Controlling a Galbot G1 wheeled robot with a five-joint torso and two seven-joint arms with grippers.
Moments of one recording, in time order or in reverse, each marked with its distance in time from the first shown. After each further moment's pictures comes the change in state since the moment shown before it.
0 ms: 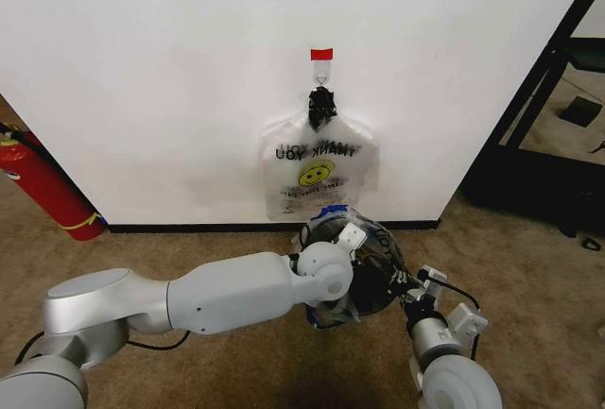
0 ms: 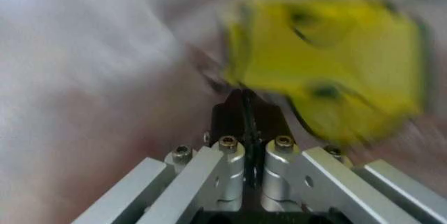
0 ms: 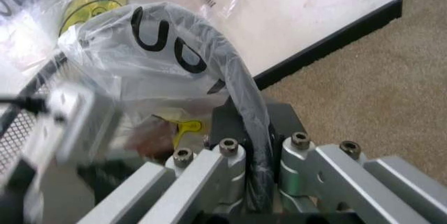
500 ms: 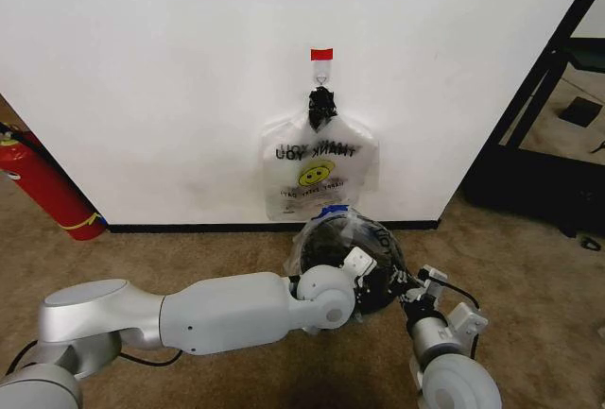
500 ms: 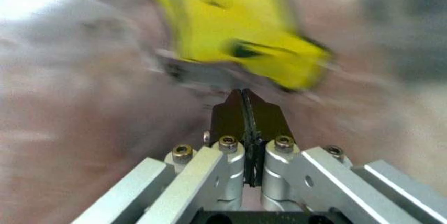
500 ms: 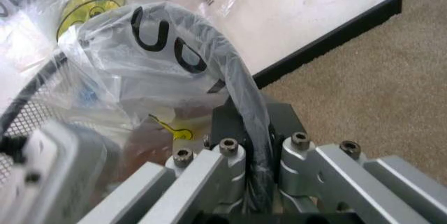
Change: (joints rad) left arm 0.006 0.029 0.010 -0.058 -0.007 -0.007 0.020; right arm 0.004 0.005 -0.001 -0.005 0.009 -0.001 0.004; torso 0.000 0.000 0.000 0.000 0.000
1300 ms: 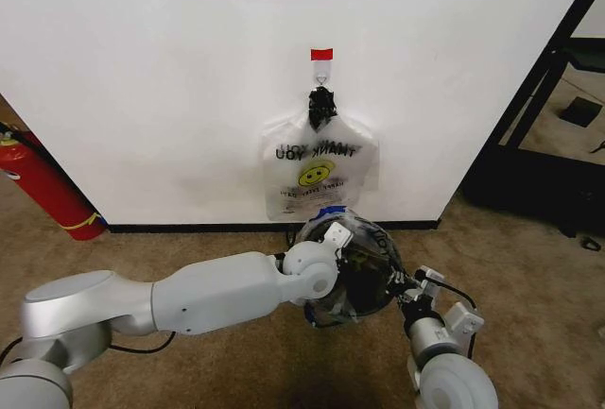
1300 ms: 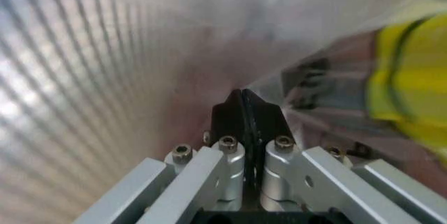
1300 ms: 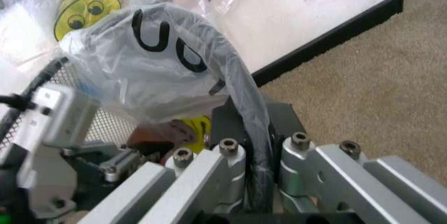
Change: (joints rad) left arm -0.024 0.011 -0.021 0.116 0.015 -0.014 -0.018; right arm 0.002 -0.006 -0.006 -0.007 -0.006 -0.001 -0.002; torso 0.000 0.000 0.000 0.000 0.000
